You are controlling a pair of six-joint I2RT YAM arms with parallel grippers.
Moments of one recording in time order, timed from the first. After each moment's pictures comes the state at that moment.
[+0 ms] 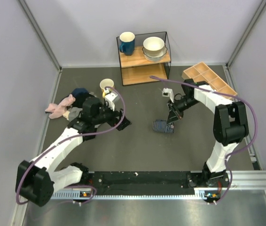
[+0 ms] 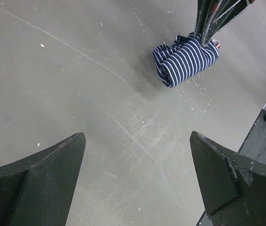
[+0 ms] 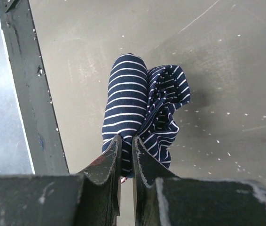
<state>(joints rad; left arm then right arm) -0.42 1.10 0.72 -0.10 0.53 -0.11 0.23 1.83 1.33 -1.07 -0.91 -0.80</state>
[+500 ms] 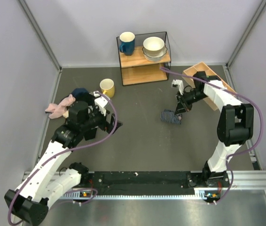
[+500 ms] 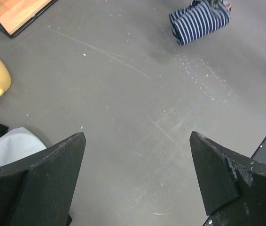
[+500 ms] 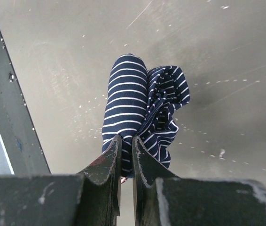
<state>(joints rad) -0.41 0.84 0.82 -0.40 0.41 0.06 0.11 1.80 1.41 -1.09 -0.84 -0.82</state>
